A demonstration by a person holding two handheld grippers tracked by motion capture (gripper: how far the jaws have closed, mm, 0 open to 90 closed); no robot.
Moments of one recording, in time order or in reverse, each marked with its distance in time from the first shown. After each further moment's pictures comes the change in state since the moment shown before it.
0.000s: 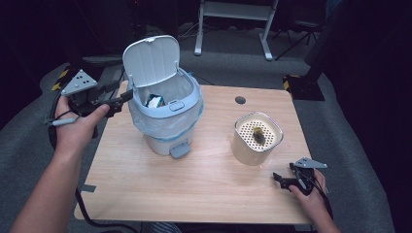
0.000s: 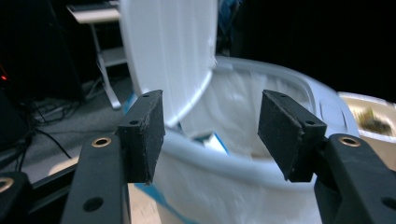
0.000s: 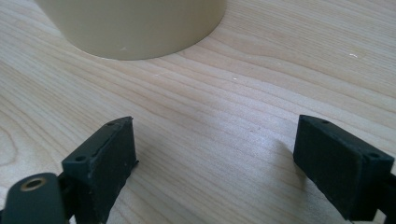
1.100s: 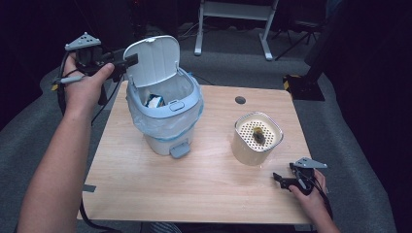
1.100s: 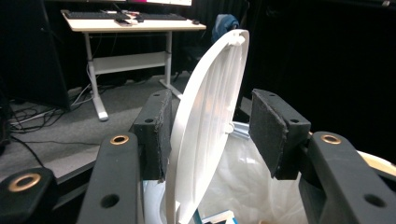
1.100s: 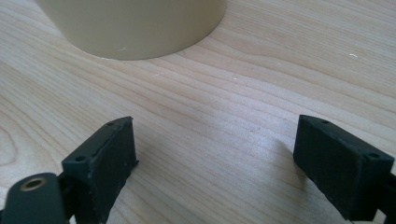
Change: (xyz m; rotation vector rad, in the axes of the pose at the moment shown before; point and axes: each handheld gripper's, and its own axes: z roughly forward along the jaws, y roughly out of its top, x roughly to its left) left arm 0.034 0.055 0.047 -0.020 -0.051 -0.081; right arm 0.000 0.000 0.000 0.000 0.000 0.000
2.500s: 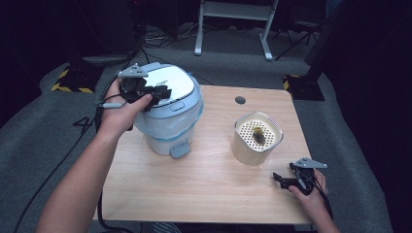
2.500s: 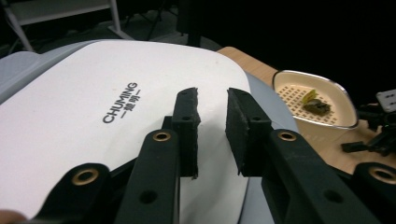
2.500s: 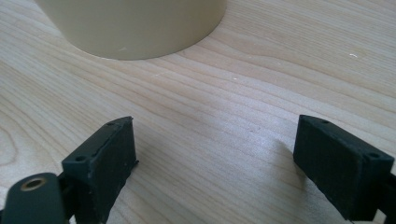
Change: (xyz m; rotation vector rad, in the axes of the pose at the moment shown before) left arm -0.075 -0.043 0.039 0.243 -0.157 0.078; right arm 0.000 0.000 0.000 0.000 0.000 0.000
